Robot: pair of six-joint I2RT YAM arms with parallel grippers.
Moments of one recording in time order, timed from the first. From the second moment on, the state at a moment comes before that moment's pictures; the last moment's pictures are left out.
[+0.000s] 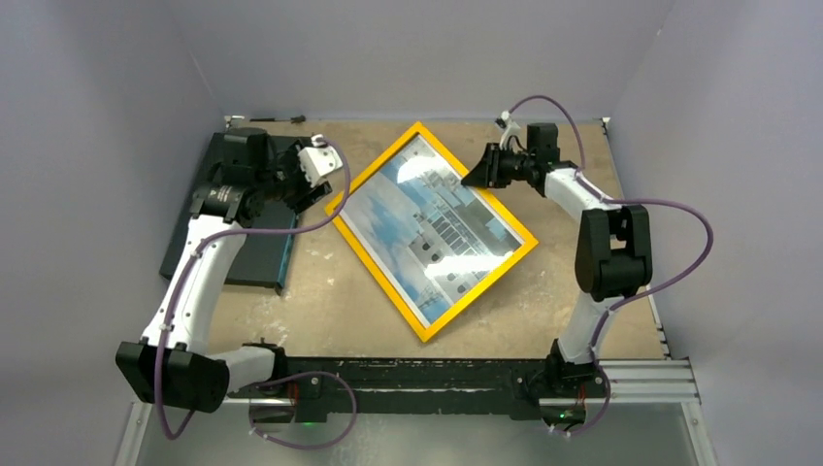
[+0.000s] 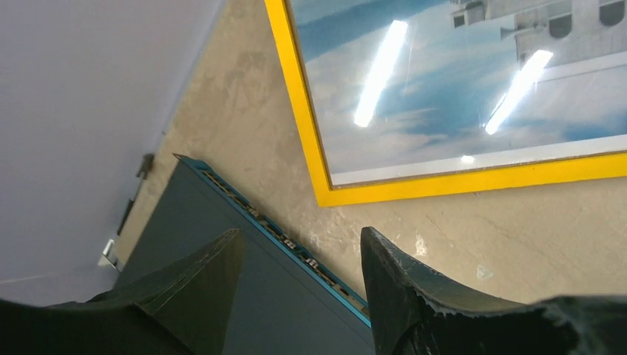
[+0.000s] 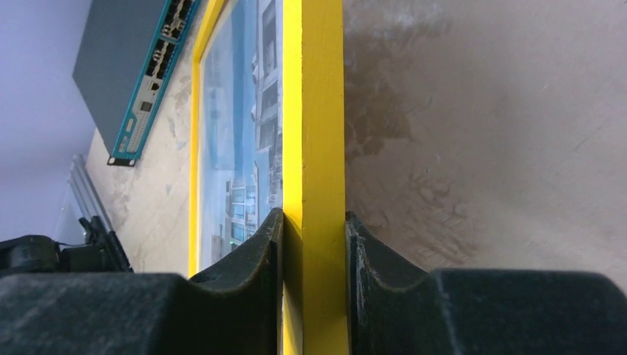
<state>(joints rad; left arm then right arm) -0.14 1.21 1.33 -0.71 0.48 0.83 0.12 1.86 1.38 -0.21 -0.78 0.19</state>
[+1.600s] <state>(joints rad) -0.23 1.60 1.16 -0.68 0.33 0.79 0.13 1.55 0.88 0.22 -0.37 0.46</state>
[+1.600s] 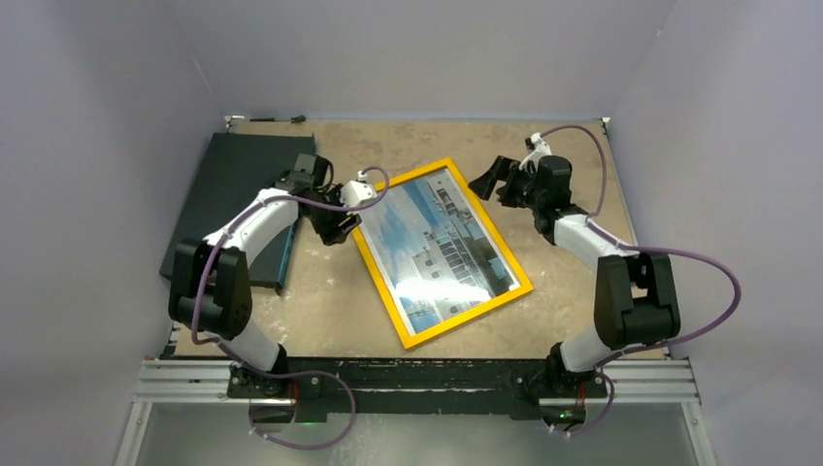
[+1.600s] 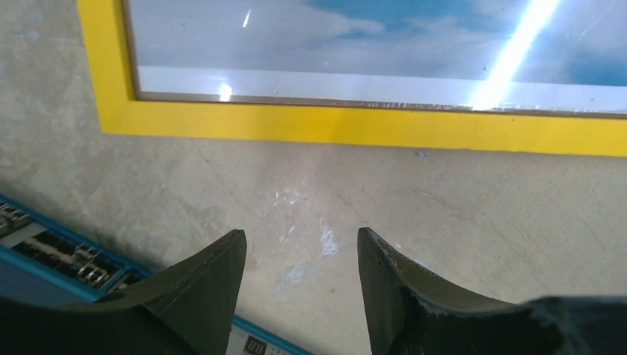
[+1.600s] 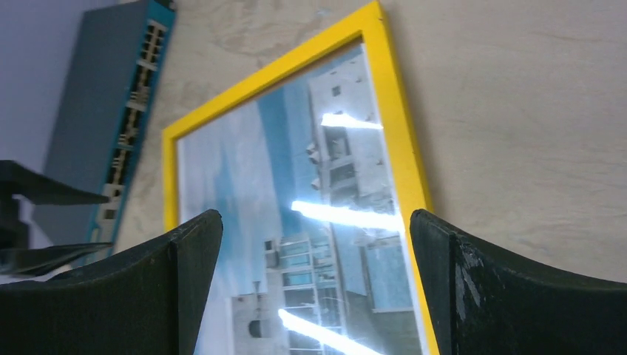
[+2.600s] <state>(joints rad) 0.06 1.40 0.55 0.27 0.22 0.17 0.10 1.40 0.48 0.71 0.66 0.35</state>
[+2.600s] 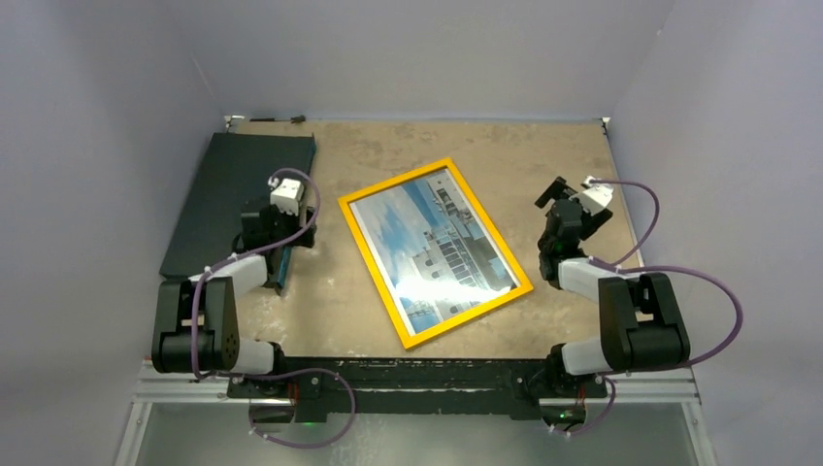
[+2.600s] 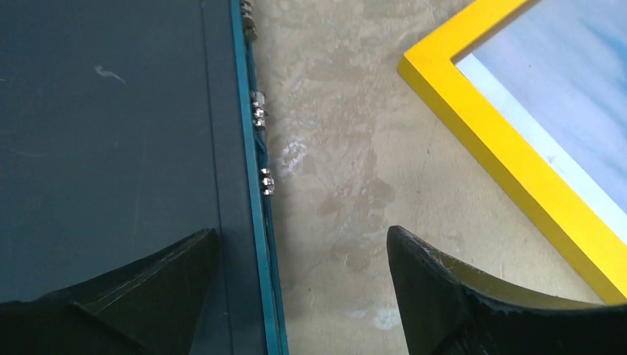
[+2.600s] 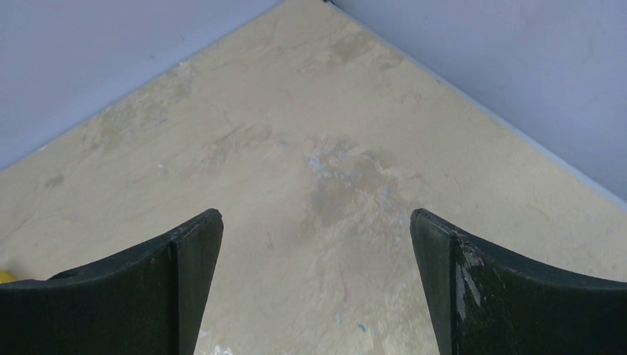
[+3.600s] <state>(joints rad) 0.05 1.66 0.24 1.28 0.16 0.04 0.09 1.57 0.24 1.30 0.37 0.08</state>
